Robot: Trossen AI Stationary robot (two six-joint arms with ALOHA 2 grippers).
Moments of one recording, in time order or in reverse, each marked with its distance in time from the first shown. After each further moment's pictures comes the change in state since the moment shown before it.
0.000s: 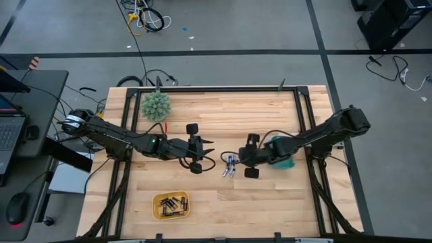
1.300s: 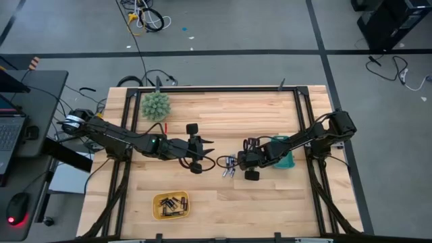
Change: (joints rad) left arm 0.000 0.000 0.000 0.001 0.001 -0.002; right arm -0.016 0.206 0.020 -0.081 -0.102 0.072
